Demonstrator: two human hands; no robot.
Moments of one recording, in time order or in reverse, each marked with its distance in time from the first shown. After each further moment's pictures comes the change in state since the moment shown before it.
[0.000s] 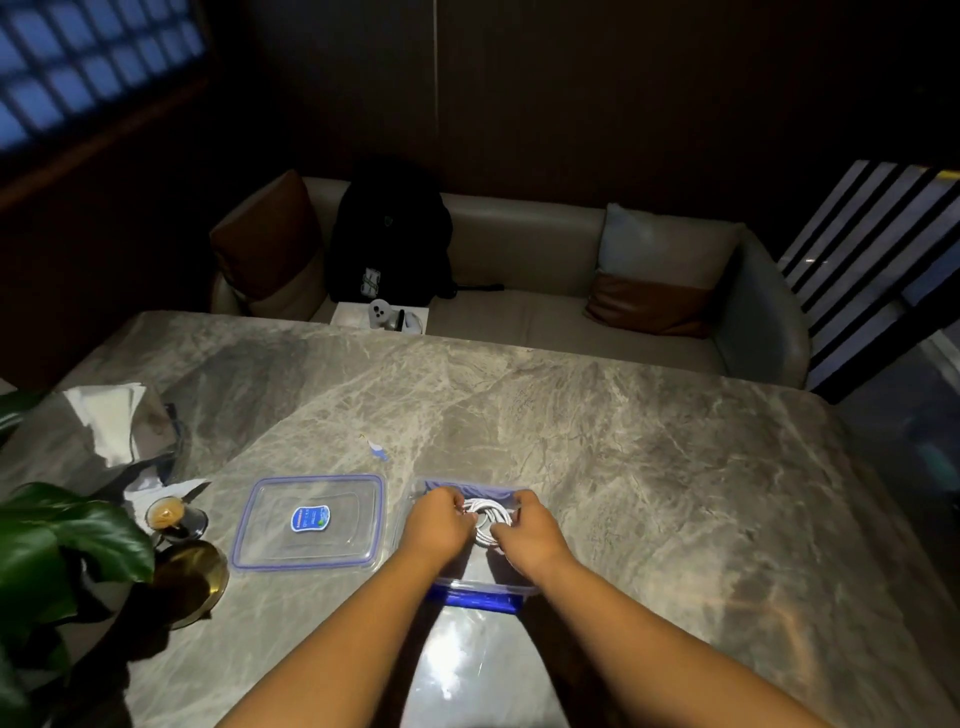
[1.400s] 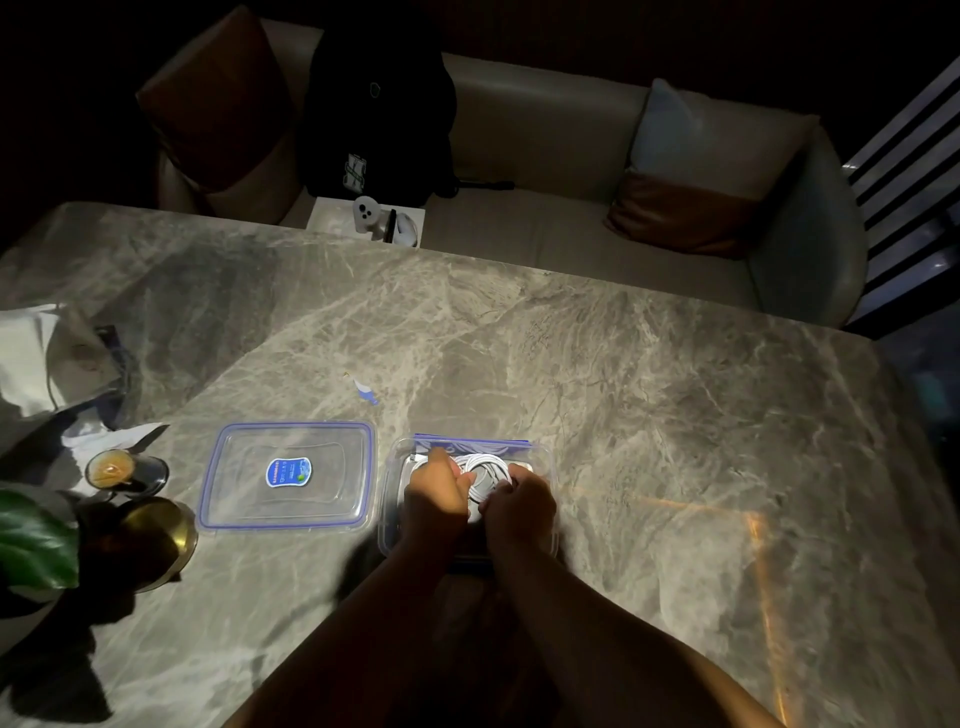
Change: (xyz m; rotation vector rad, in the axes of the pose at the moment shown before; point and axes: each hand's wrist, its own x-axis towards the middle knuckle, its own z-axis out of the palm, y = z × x) left_hand 0.032 -0.052 0.056 -0.184 0.176 -0.013; right_hand 0.035 0.013 0.065 0.044 0.365 0.272
